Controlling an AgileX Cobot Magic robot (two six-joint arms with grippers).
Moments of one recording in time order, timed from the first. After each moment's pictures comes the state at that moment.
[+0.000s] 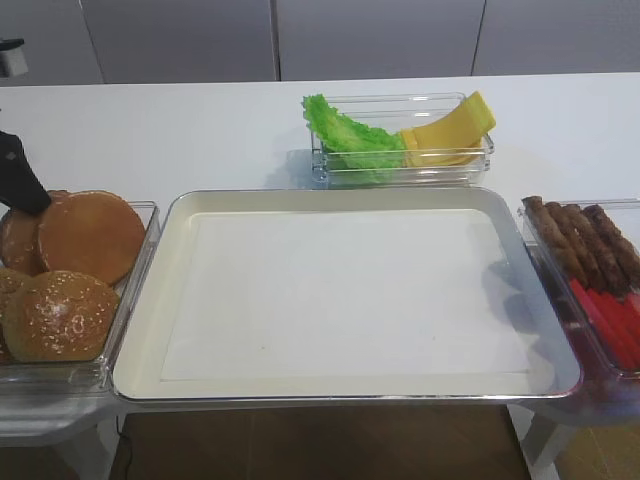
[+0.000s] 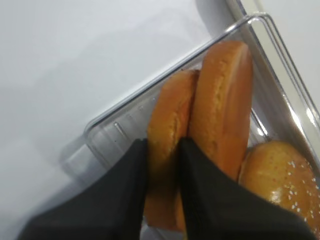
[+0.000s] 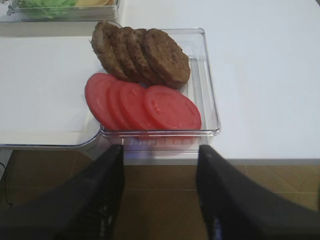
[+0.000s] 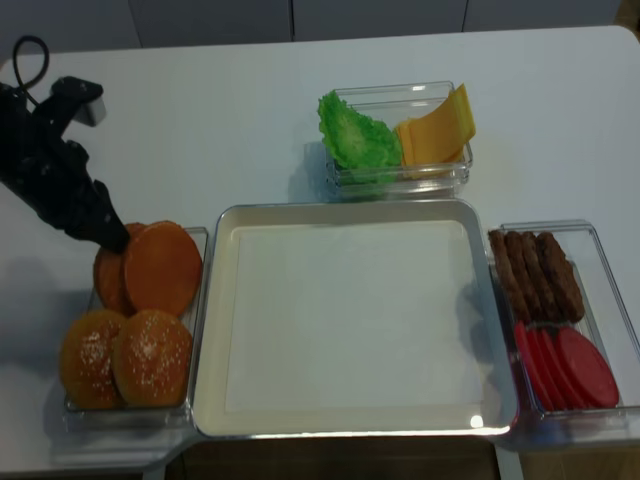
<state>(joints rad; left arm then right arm) 0.16 1.75 -1.39 -0.36 1.22 0.76 0.08 -0.02 -0.49 0.03 1.13 0.01</state>
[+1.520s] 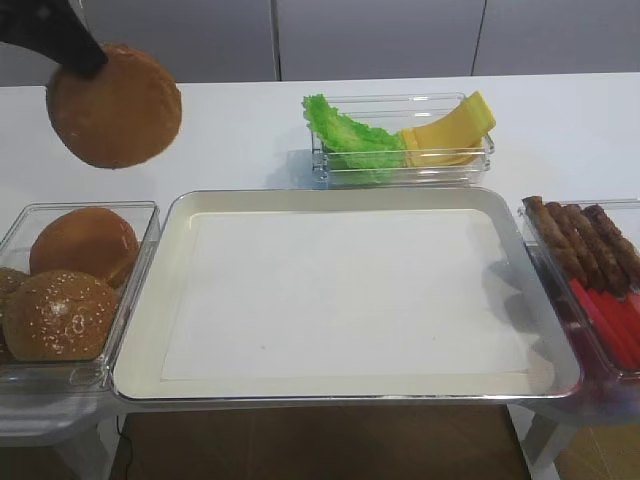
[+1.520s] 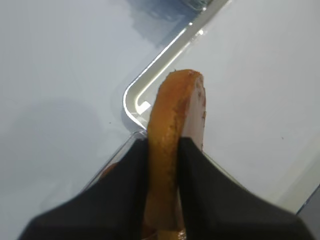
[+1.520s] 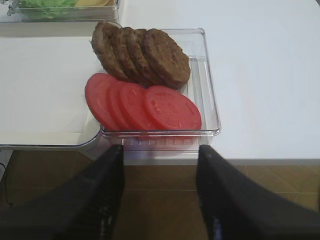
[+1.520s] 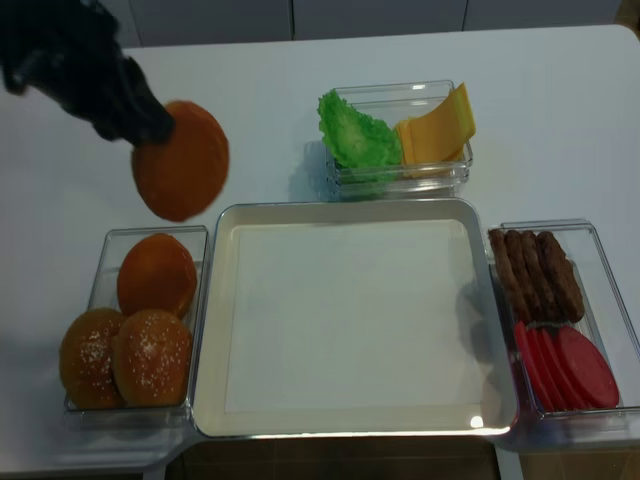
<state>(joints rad) -0.15 1.50 -1.56 -0.29 1.25 0.65 0.08 -0.02 -0.49 0.03 1.13 0.01</state>
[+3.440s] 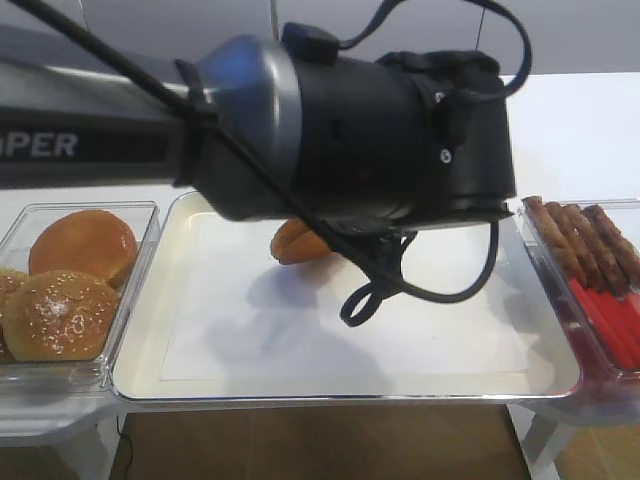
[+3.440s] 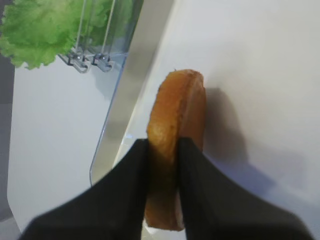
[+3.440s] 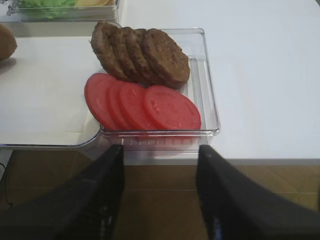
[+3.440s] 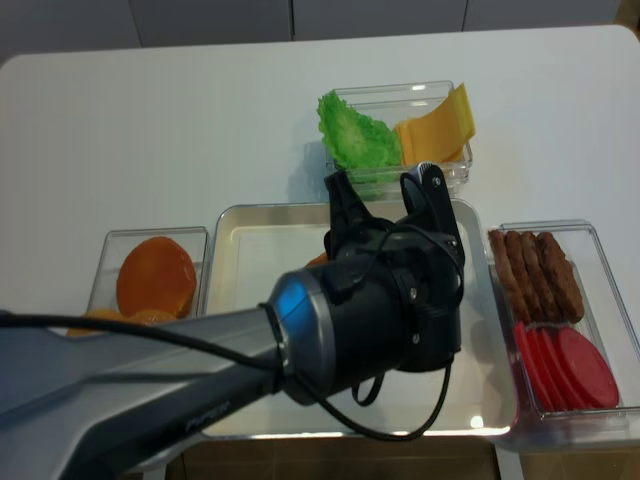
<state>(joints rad) -1.08 1.94 -1.56 0.88 1.16 -0.35 0.08 -0.02 -0.49 0.03 1.13 0.01</state>
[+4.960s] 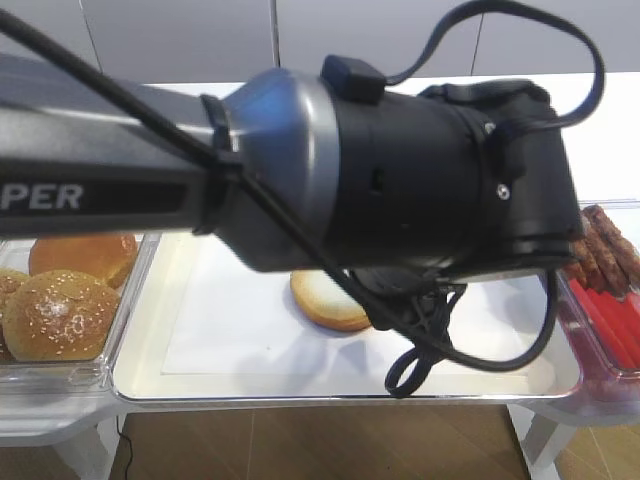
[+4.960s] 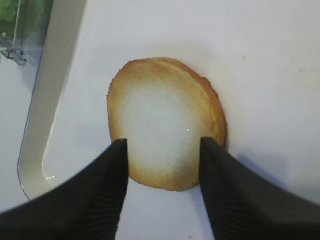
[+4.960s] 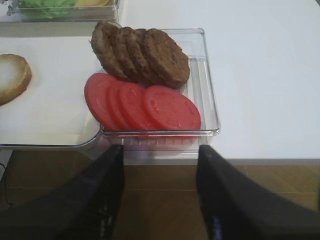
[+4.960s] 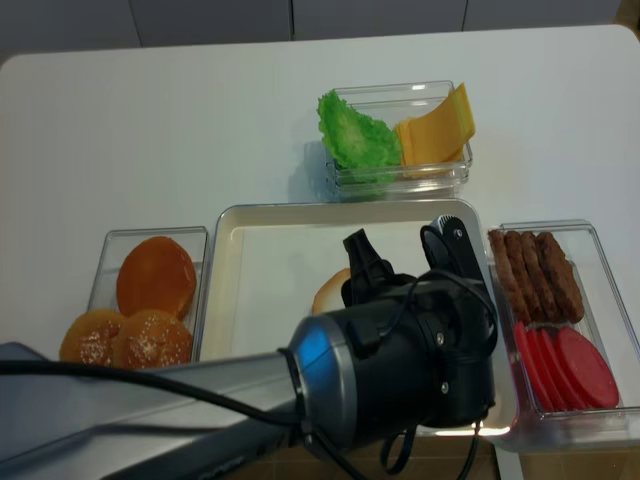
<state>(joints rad) -1.15 1.94 -1.57 0.72 1.18 -0.39 0.08 -0.02 -0.49 0.03 1.13 0.01</state>
